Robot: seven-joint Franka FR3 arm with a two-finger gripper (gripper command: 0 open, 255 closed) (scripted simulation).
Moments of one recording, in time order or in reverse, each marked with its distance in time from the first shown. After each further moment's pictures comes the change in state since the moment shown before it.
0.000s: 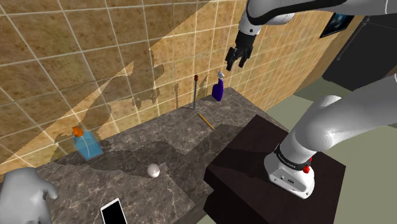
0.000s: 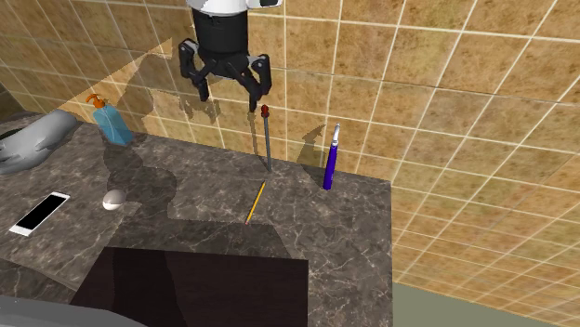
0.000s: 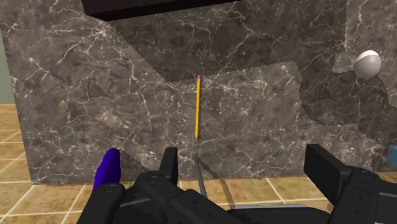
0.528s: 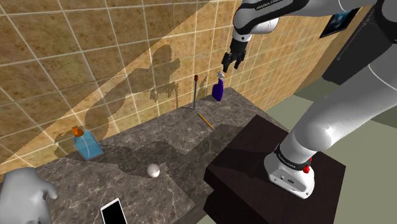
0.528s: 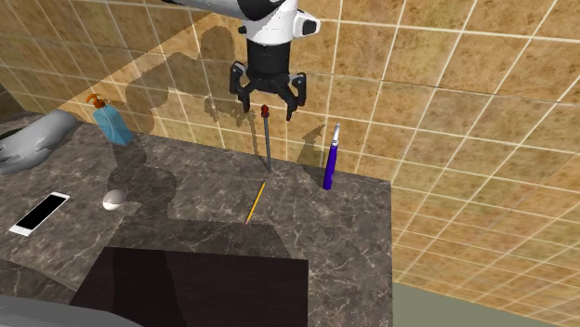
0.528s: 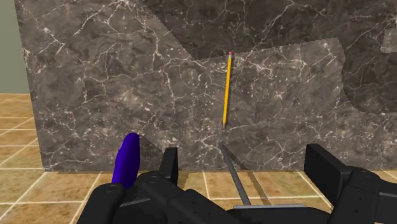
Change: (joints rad) arm -0.014 0.264 -0.081 0.097 0.004 0.159 -0.125
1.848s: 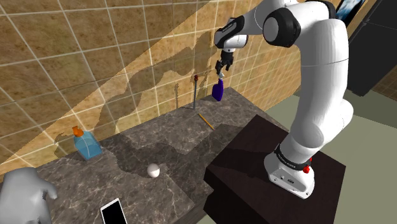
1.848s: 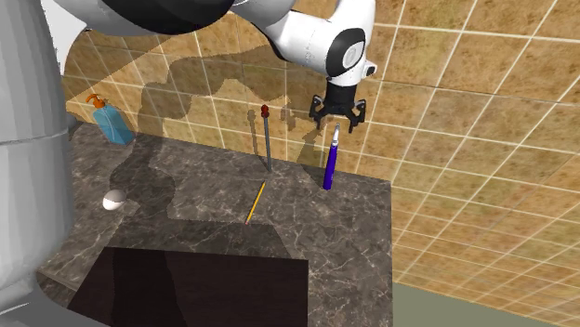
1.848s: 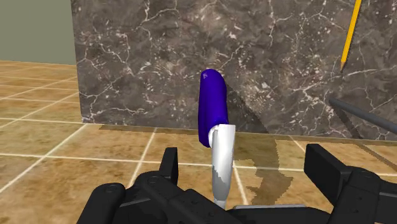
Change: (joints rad) arm -0.153 0.777 -0.039 0.612 0.196 0.138 -0.302
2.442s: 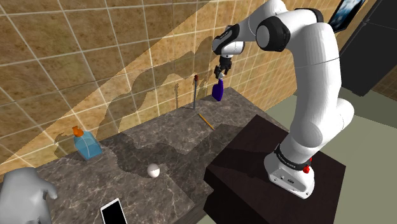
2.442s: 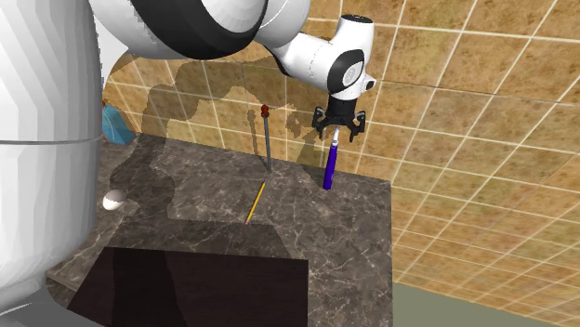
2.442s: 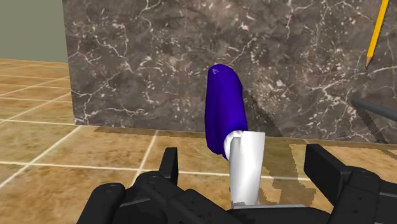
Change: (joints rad) arm -0.026 0.107 0.020 0.058 0.026 0.049 -0.020
